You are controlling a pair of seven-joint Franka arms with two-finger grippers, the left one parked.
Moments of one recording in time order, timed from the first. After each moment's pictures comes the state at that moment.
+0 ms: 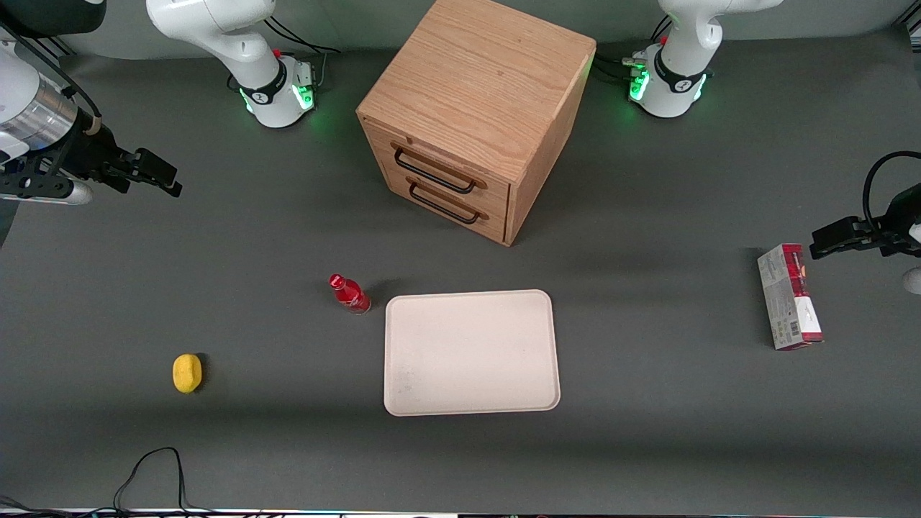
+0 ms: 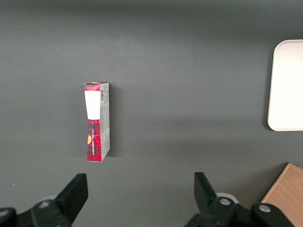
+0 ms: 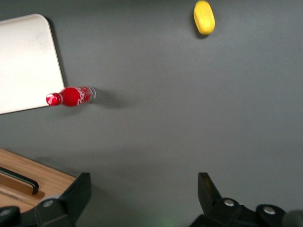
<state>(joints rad) 0.26 -0.21 -0.18 -1.90 0.01 1.67 0.23</state>
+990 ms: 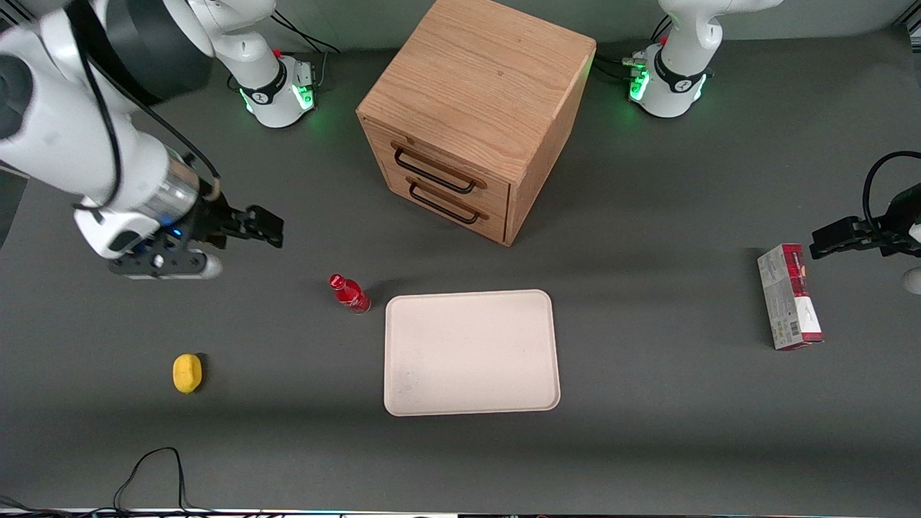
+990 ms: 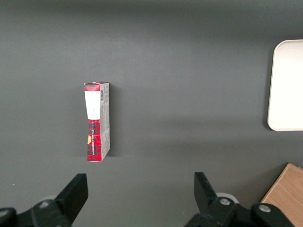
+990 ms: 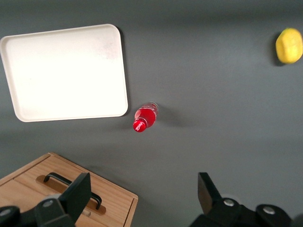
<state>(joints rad) 0.28 0.25 0.04 -1.39 0.08 1.61 0.38</state>
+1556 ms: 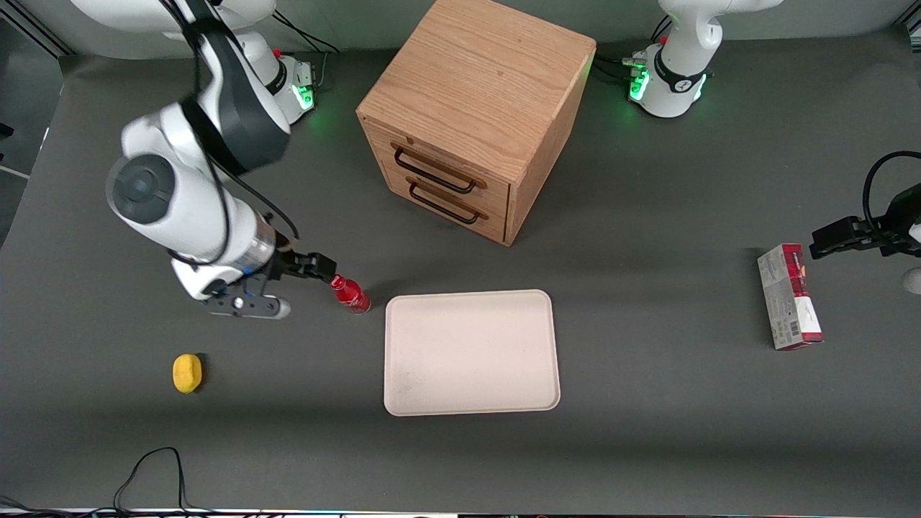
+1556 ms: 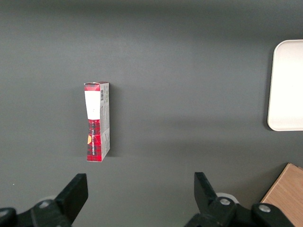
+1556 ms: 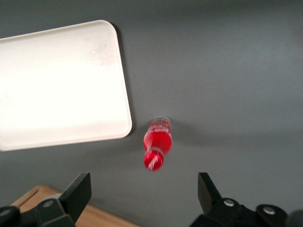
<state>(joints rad) 0.28 0.34 0.09 -1.61 0.06 1.94 0.48</state>
